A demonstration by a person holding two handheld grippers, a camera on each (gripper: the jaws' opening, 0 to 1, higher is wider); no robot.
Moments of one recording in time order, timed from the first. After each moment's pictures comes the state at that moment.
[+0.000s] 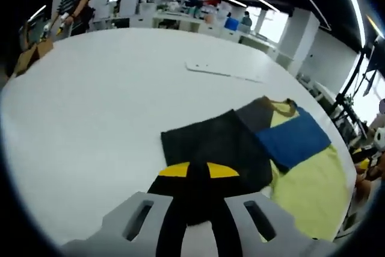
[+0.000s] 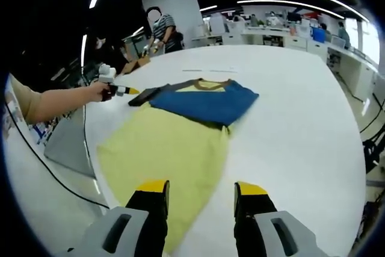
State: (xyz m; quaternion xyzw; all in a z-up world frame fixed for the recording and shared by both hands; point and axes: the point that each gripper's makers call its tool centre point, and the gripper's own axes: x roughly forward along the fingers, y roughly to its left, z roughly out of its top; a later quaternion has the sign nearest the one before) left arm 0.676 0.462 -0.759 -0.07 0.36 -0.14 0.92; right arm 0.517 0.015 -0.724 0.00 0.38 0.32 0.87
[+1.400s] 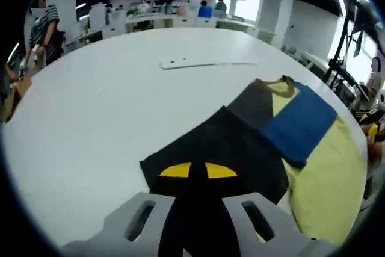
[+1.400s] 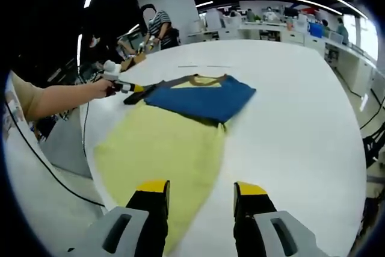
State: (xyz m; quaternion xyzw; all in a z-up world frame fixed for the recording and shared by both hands) left arm 0.721 0.447 -0.779 0.02 0.37 -0.21 0.91; right arm 0.525 0.015 -0.730 0.00 0.40 0.31 0.86
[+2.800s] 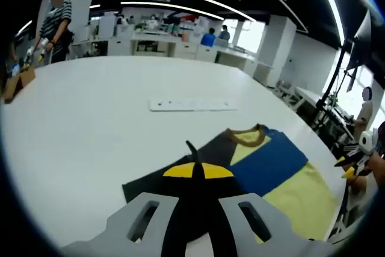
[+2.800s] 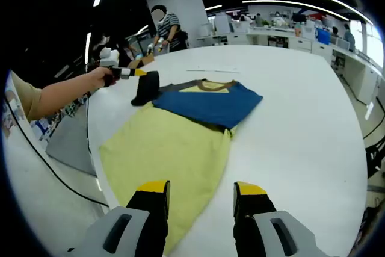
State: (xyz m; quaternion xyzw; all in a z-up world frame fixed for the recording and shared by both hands) left arm 0.710 0.399 -0.680 -0.06 0.28 -0.21 0.93; right arm 0.524 0.016 -0.722 0.00 0.38 0.34 0.86
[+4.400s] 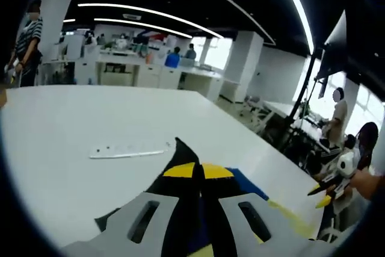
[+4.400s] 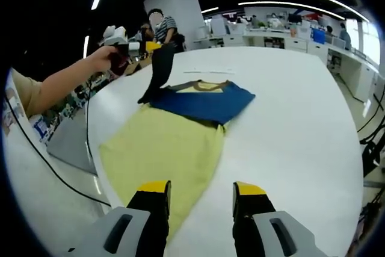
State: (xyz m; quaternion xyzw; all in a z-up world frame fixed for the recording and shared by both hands) left arm 0.739 0.269 -0.602 -0.08 0.20 -0.32 0.92; right arm 0.513 0.000 -0.720 0.01 0.37 0.33 0.87
